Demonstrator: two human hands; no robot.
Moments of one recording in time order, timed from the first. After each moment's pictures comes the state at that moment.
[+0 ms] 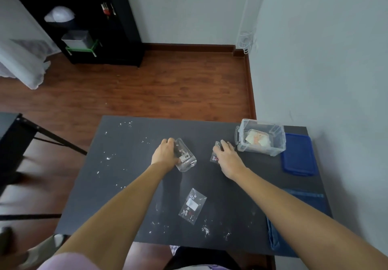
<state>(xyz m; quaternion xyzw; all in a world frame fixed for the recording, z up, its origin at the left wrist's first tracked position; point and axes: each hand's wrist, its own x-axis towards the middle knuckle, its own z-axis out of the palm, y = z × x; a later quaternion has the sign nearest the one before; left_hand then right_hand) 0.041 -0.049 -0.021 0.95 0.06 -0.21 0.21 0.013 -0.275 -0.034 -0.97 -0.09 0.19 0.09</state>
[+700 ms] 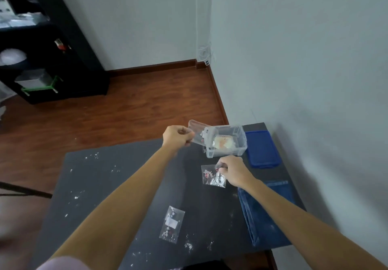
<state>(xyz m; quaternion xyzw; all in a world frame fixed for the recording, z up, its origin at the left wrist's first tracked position) 0.095 -0.181 0.049 0.81 0.06 -0.20 0.54 -0.029 -0.359 0.013 -0.93 0.09 0.16 0.31</state>
